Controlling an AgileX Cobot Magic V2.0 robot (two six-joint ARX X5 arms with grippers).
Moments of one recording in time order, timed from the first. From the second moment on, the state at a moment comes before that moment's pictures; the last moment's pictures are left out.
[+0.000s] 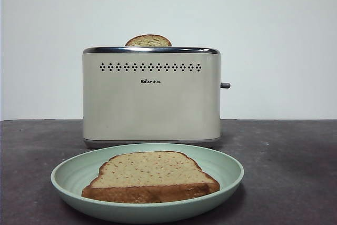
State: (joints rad) left arm 0.01 0.00 0.03 -0.18 0.11 -0.07; right arm 0.71 0.79 0.97 -0.57 -0.23 0.23
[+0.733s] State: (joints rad) left arm 0.01 0.00 0.03 -0.18 0.11 -0.07; right arm 0.71 0.79 0.97 -0.57 -0.23 0.22
